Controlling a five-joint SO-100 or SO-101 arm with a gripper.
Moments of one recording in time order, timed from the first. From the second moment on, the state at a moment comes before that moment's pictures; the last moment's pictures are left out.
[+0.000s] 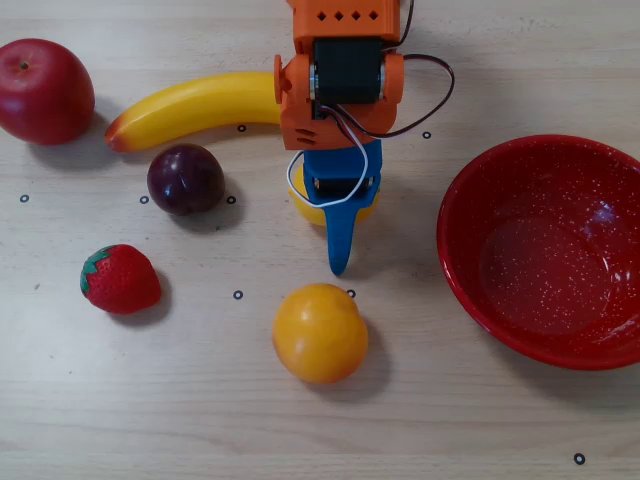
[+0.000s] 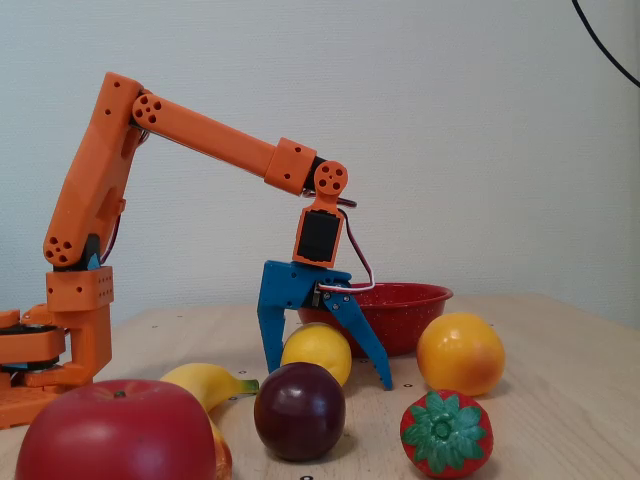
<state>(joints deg) -0.4 64.8 86.9 79.4 9.0</state>
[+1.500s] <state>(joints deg) -0.4 77.9 73.2 103.4 8.4</state>
